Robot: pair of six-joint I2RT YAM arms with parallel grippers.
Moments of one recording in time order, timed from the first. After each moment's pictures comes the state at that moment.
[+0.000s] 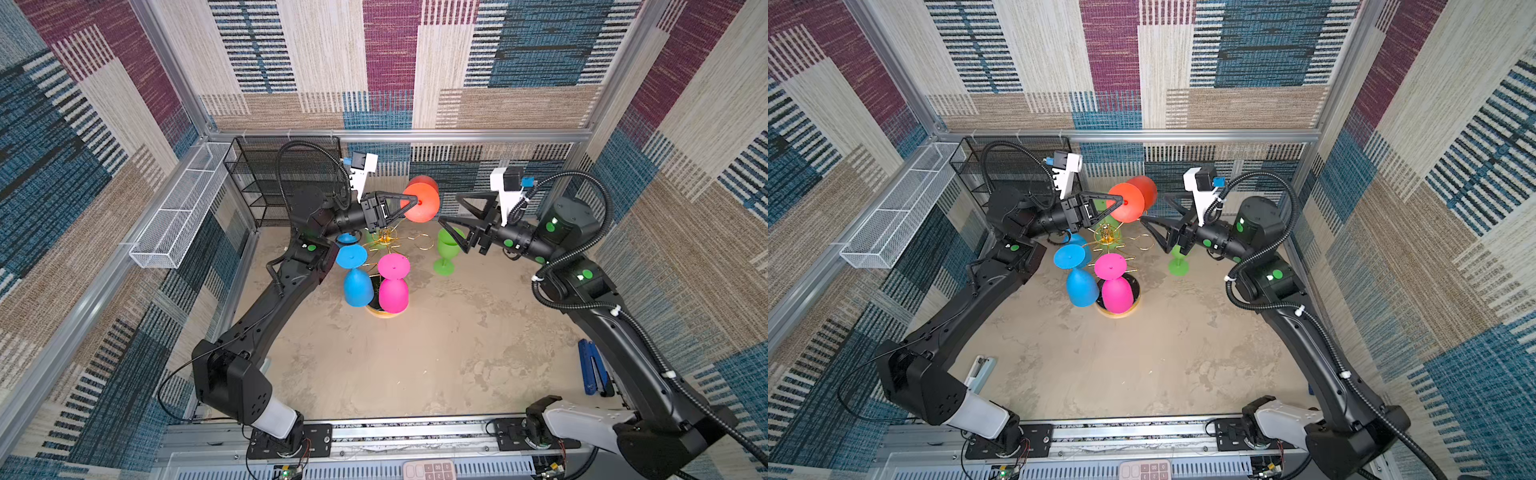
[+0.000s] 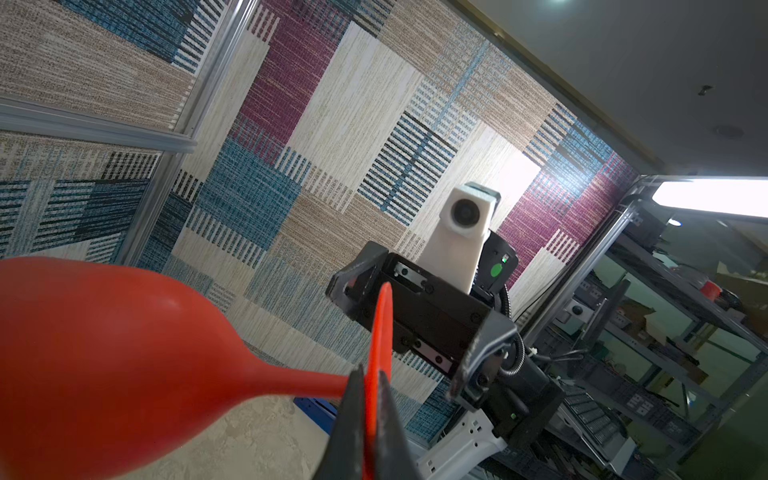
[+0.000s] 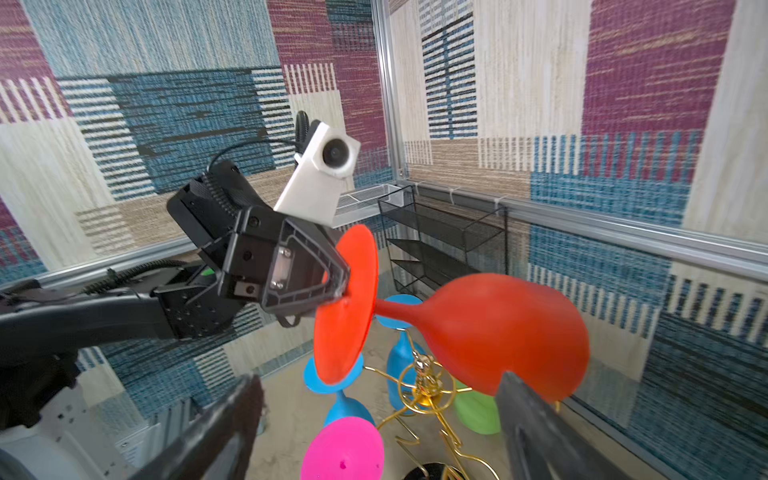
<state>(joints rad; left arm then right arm) -0.42 1.55 1.54 0.45 0.99 -0.95 0.41 1.16 1.37 -0.09 -0.56 0.16</state>
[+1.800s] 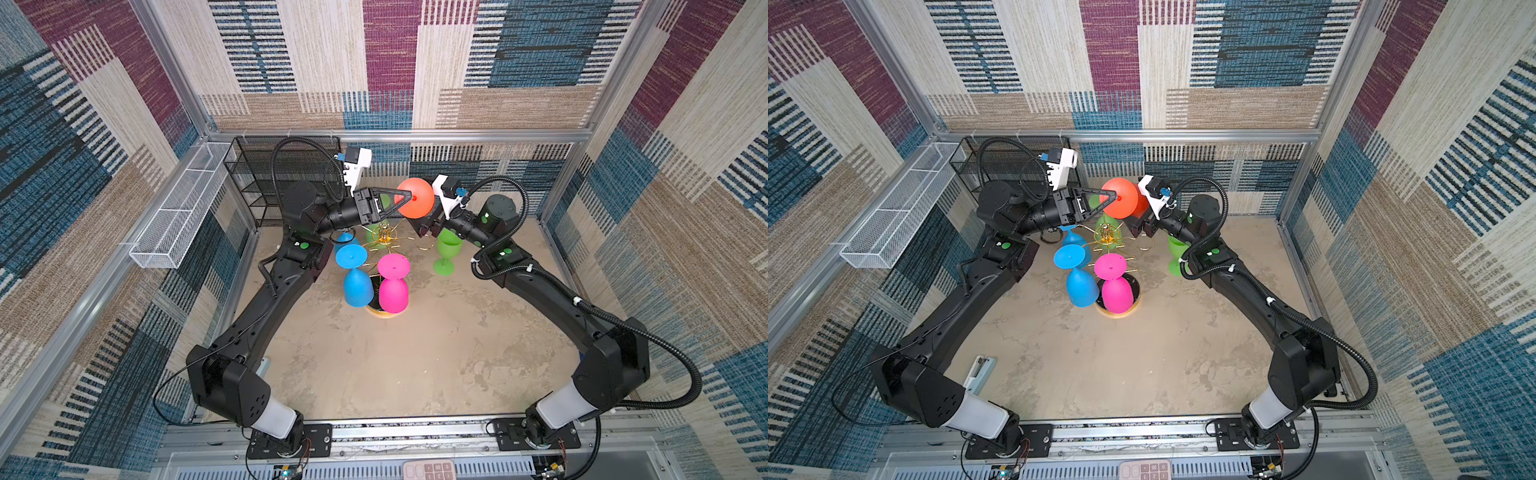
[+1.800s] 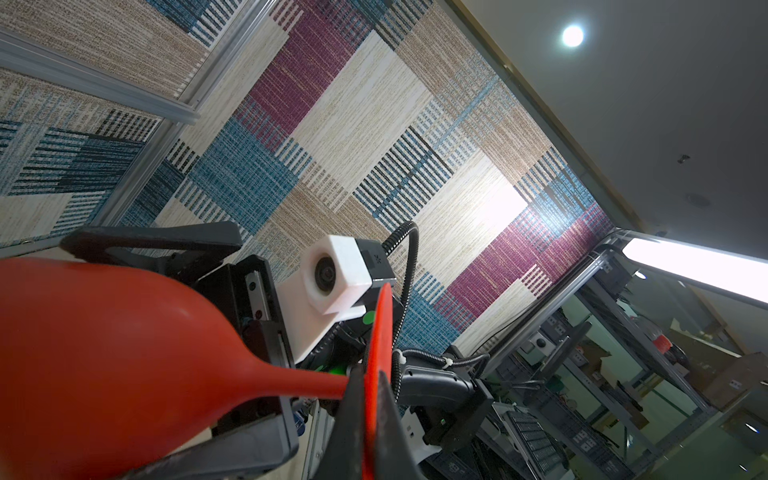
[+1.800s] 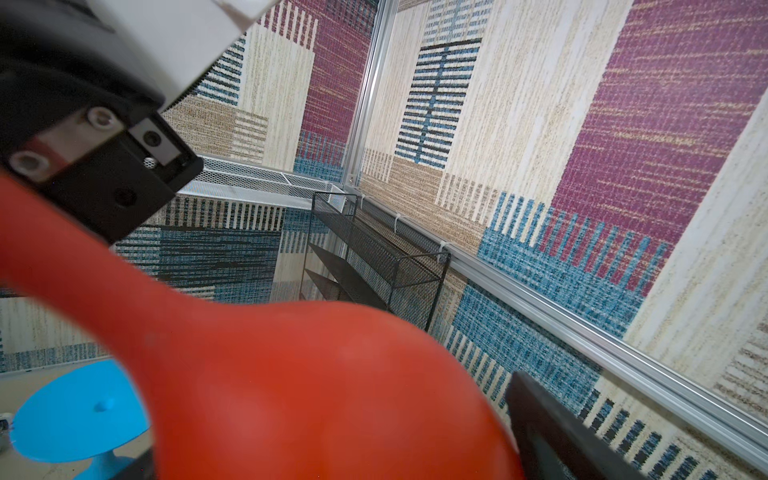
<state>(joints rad) -0.39 1.53 1.56 0.41 1.00 -1.11 0.47 1.57 1.39 0.40 -0.48 -0.19</state>
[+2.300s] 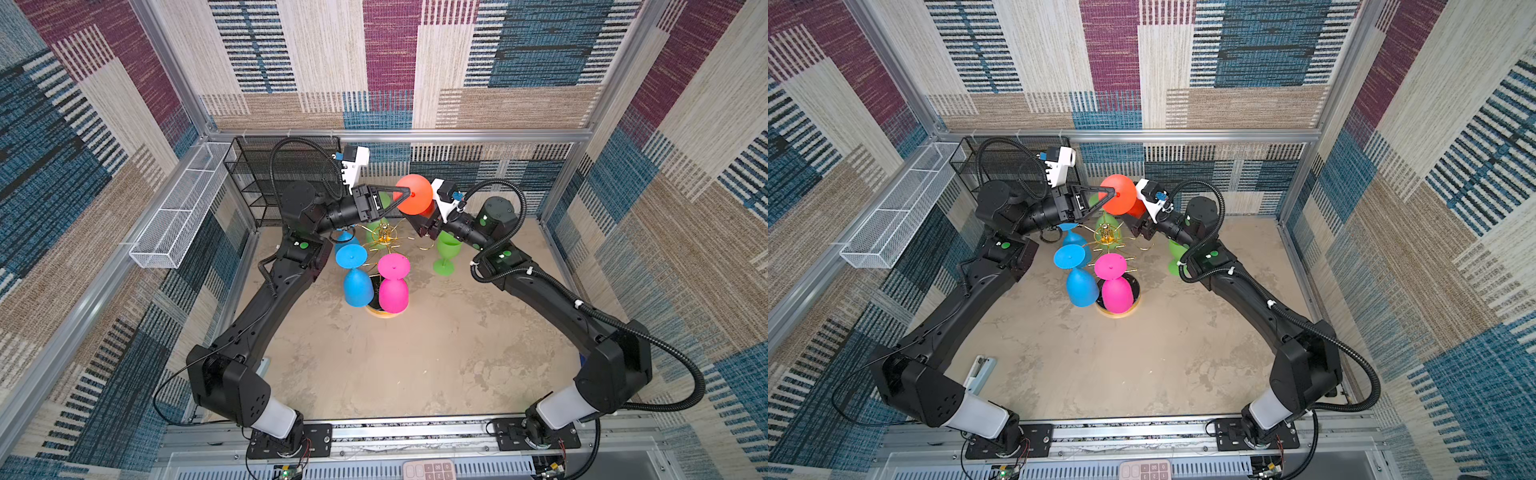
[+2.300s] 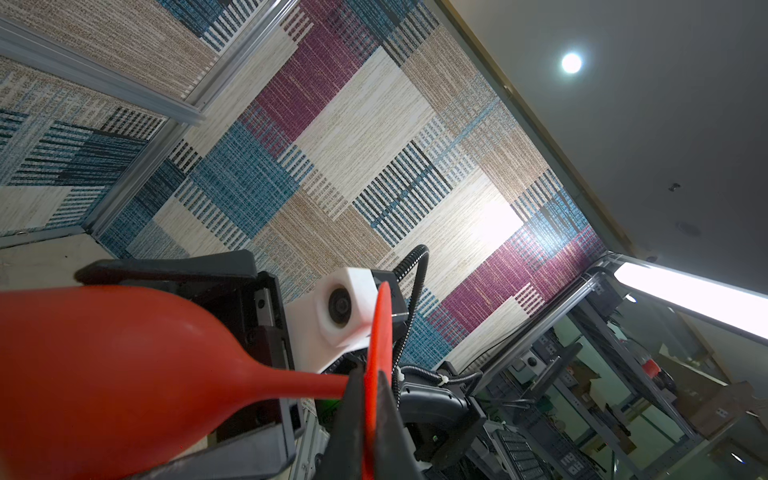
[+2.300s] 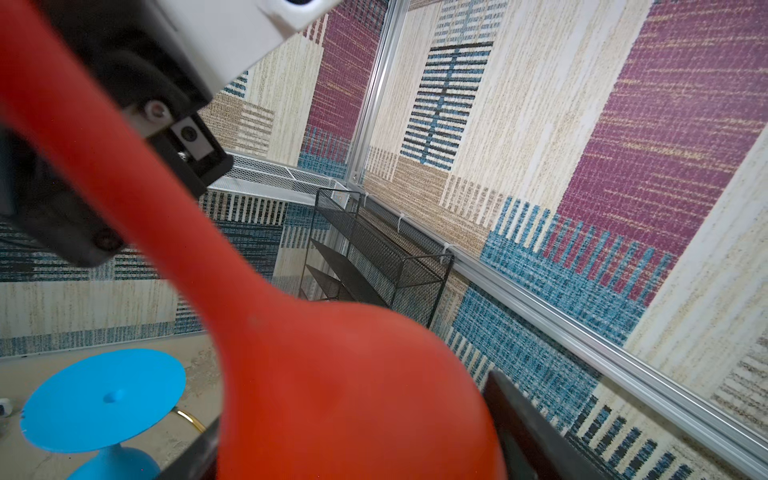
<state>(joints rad) -0.38 1.53 1.56 0.42 0.98 -1.17 0.49 1.55 1.38 0.38 -0.46 -0.24</state>
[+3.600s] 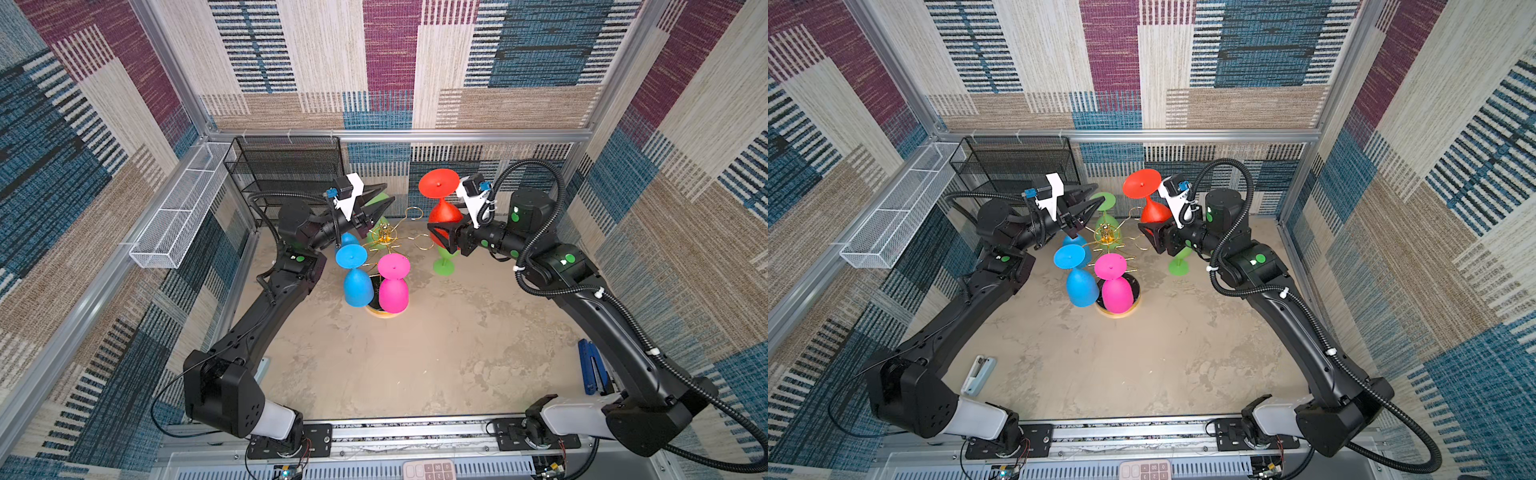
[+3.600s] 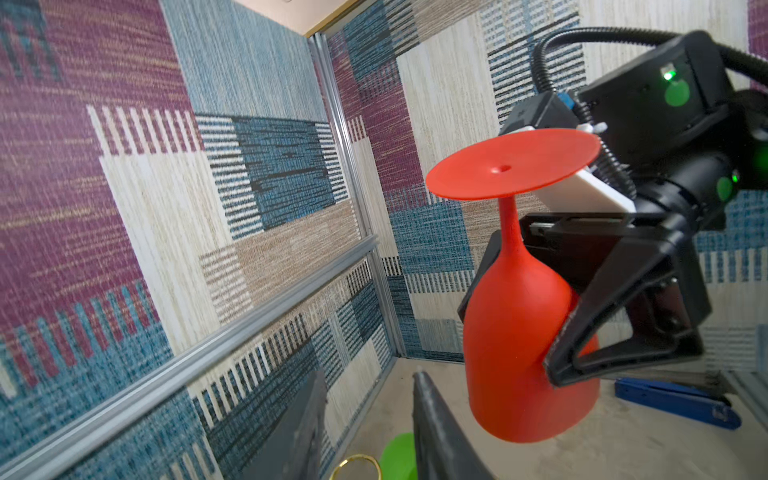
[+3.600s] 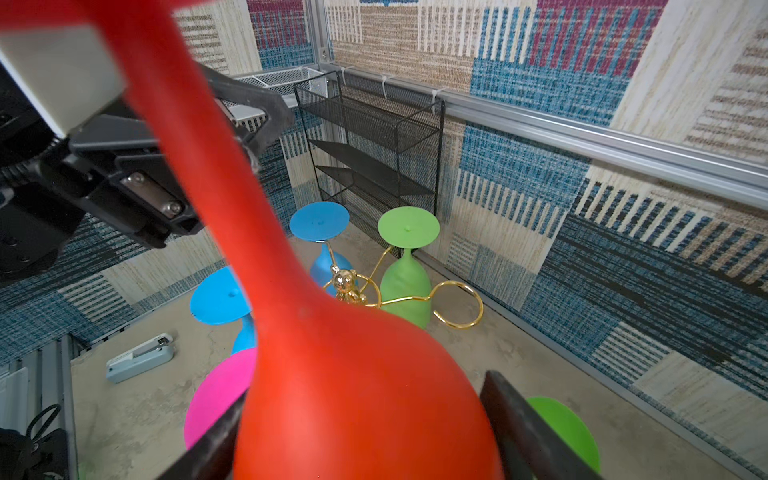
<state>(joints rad) -0.33 1.49 1.35 0.58 0.77 0.08 0.50 1.33 1.58 -0.49 -0.32 -0.05</state>
